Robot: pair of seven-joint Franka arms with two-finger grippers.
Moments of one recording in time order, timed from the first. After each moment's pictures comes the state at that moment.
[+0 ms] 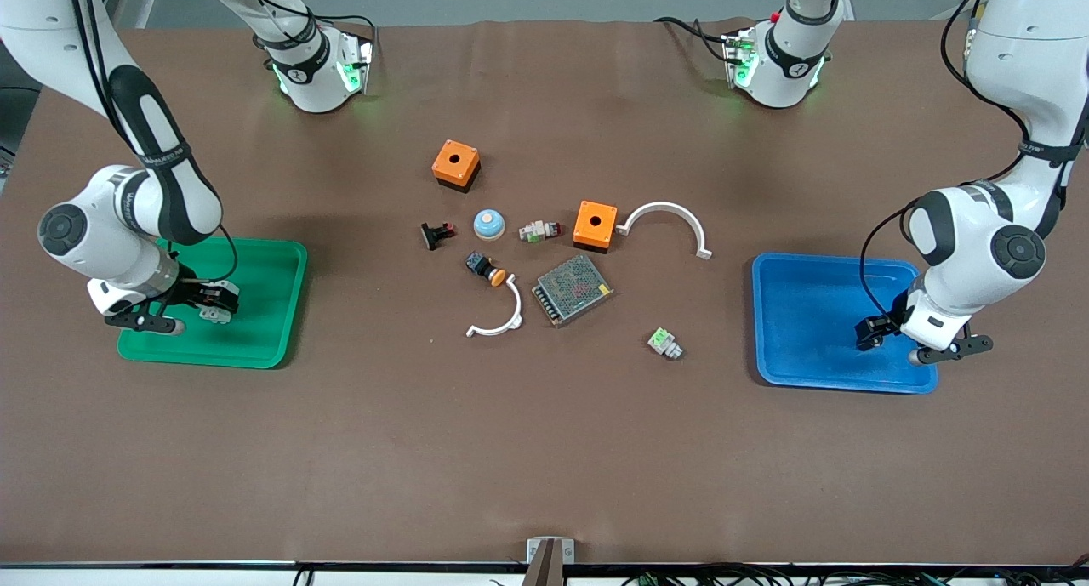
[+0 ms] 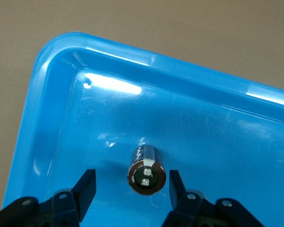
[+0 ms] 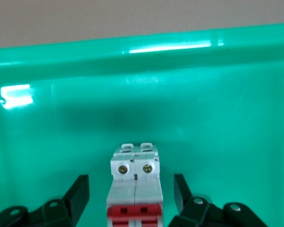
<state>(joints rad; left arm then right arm) 0.20 0.50 -0.06 -2.03 0.08 2.61 -0.12 -0.17 0.41 -0.06 -2.20 0.03 2.61 -0.11</state>
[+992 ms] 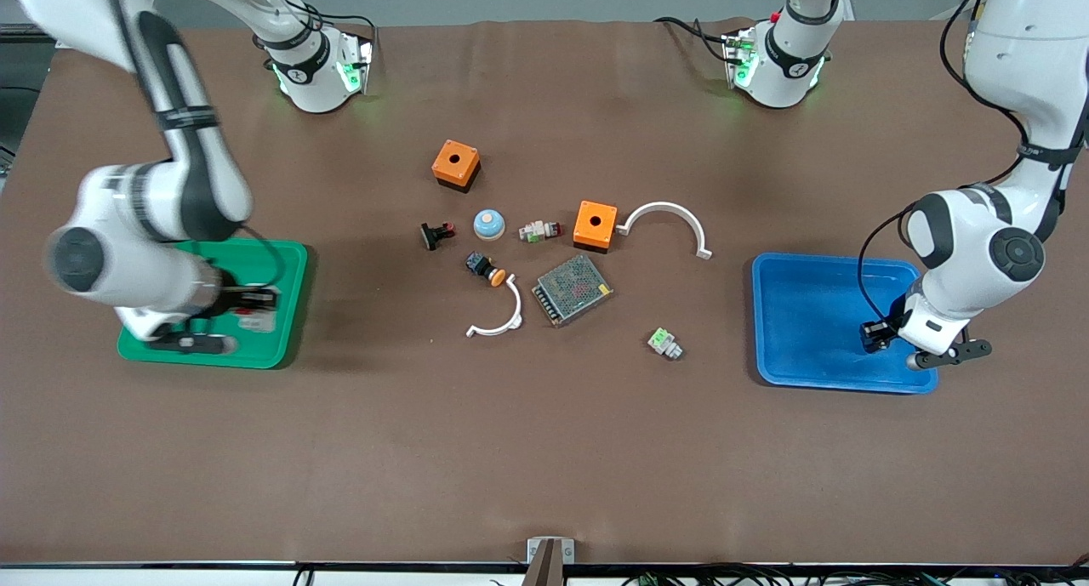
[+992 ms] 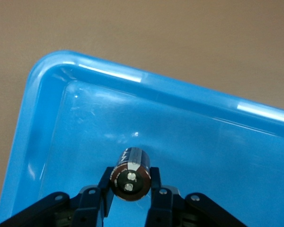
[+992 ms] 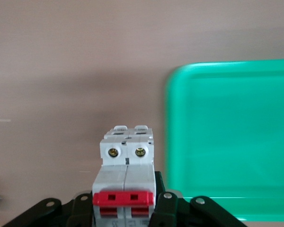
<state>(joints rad) 0.20 0.45 -0.10 -2.02 0.08 2.56 -0.14 0.18 0.34 -0.04 -1.88 0.12 2.09 0.18</state>
